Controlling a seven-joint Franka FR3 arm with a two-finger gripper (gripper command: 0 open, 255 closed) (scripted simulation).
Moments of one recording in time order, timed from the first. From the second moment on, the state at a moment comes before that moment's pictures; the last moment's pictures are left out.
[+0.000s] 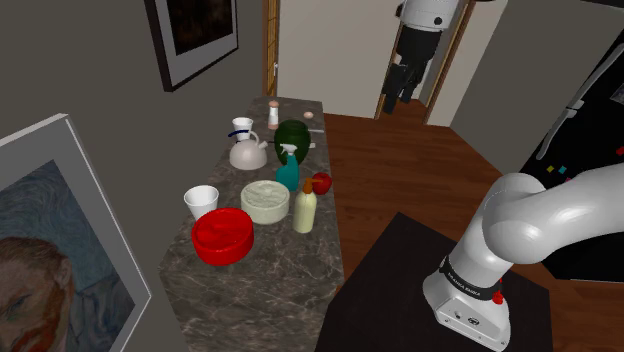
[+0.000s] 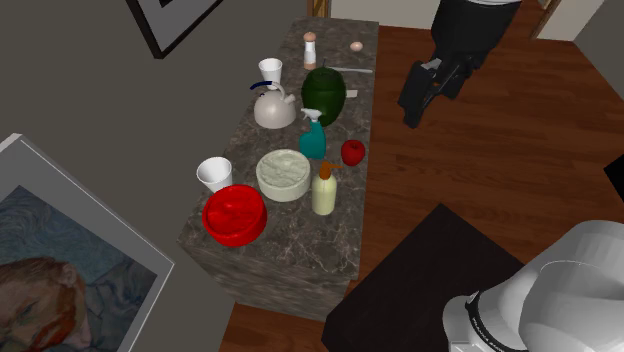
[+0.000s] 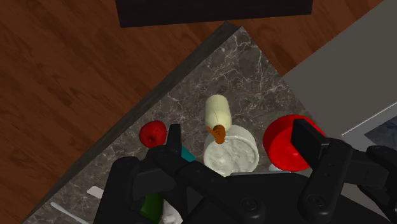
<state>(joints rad) 0.02 -0.77 0.04 -2.26 -0.05 1.53 0.08</state>
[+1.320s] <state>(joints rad) -0.01 -0.33 0.07 -2.44 -0.08 2.14 0.19</state>
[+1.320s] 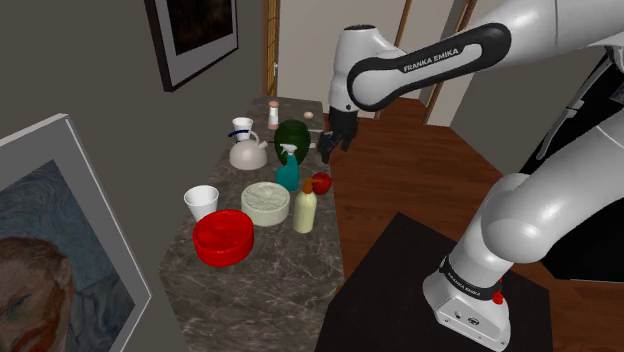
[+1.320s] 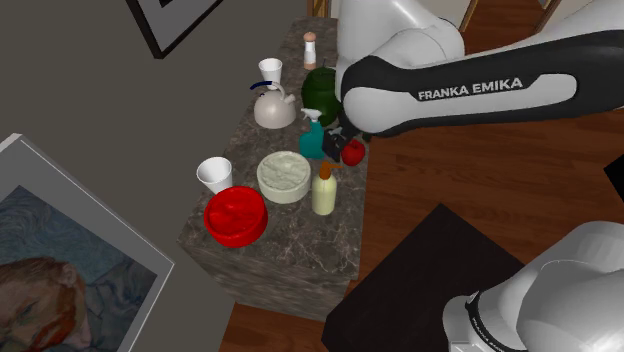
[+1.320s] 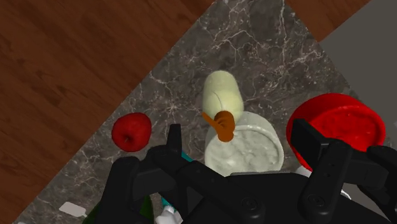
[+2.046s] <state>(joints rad) -0.03 0.10 0.08 -2.30 -0.16 2.43 0.29</state>
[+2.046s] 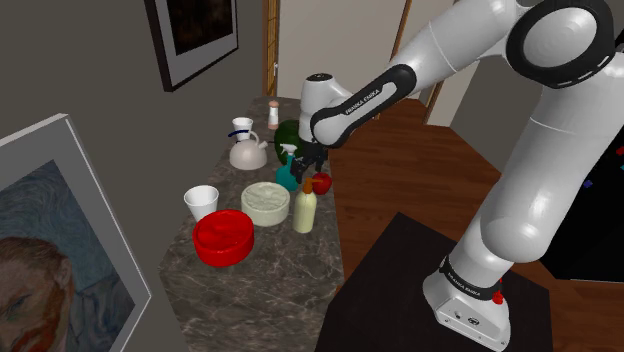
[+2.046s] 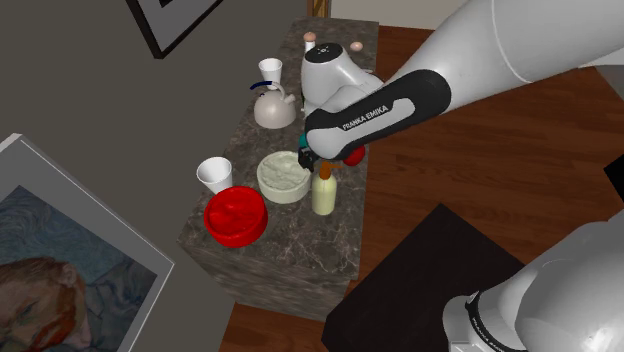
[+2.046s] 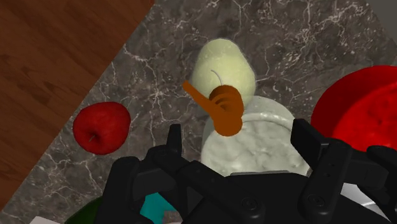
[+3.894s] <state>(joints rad) -0.03 0.21 0.06 -2.29 -0.19 2.52 0.31</state>
